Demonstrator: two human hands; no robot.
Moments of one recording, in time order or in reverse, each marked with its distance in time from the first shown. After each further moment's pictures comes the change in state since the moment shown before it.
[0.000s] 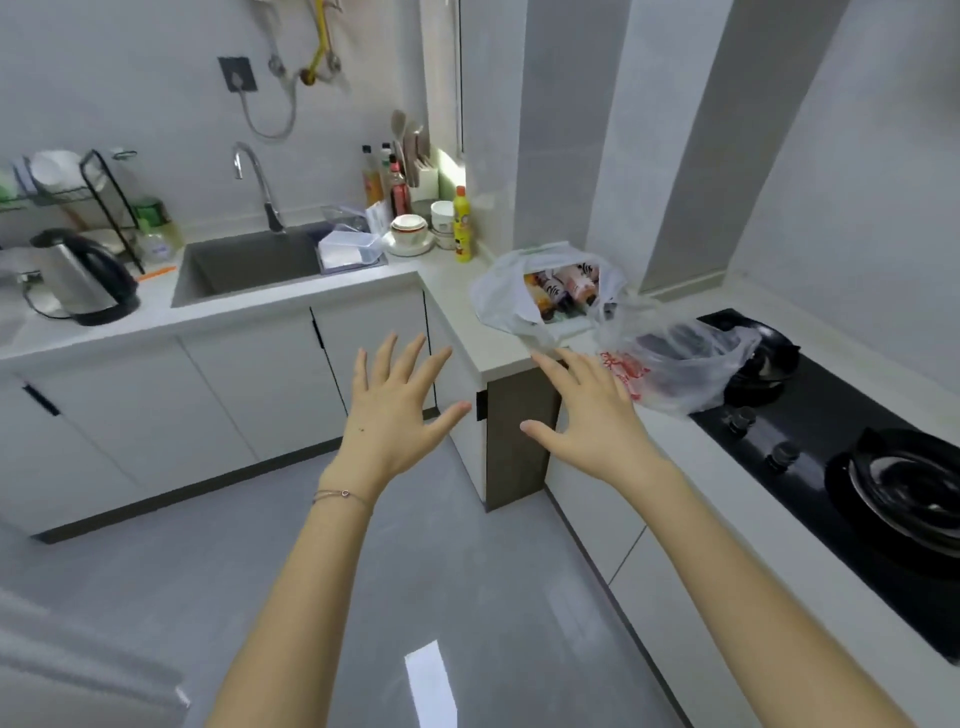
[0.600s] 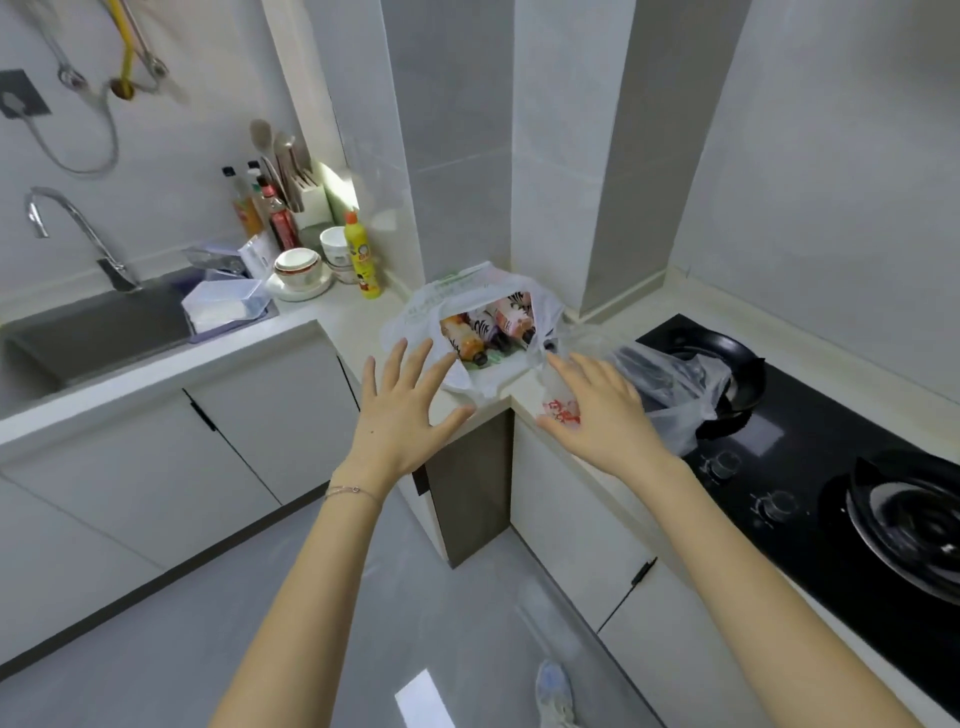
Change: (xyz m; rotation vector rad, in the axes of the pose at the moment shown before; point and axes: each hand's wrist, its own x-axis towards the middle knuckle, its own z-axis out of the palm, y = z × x) left_hand 0.266 0.029 0.120 -0.034 -0.084 0.194; right_hand 0.180 0.172 0.010 0.025 0.041 0.248
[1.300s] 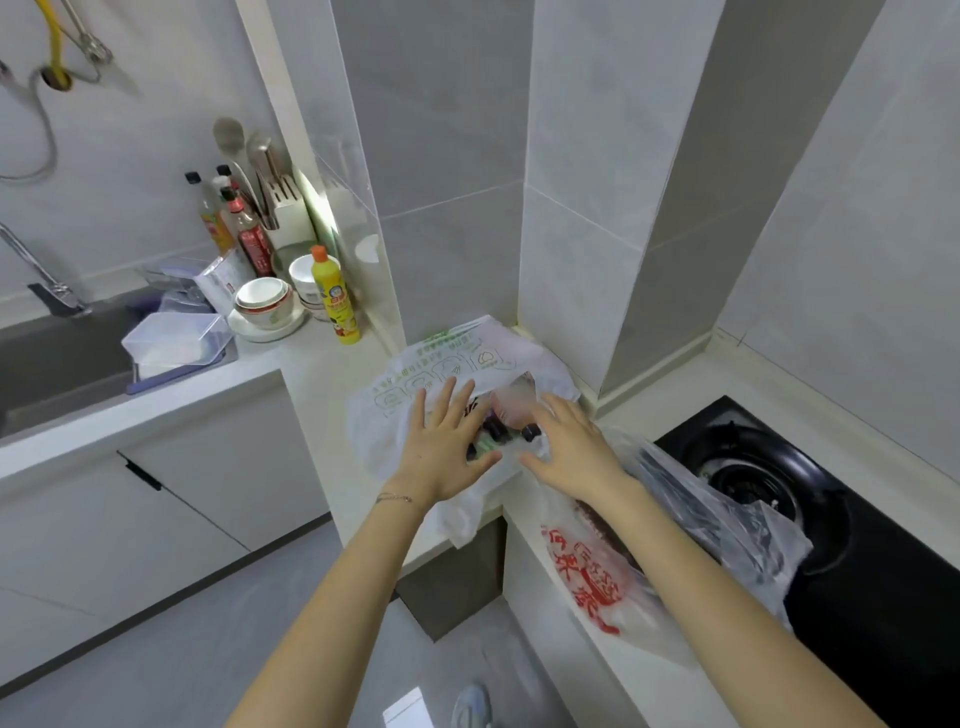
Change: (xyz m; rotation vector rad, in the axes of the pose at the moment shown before) left_hand 0.250 -0.016 0.128 0.145 -0.239 0.048; right_hand 0.260 0.094 0.059 0.053 -0.198 -0.076
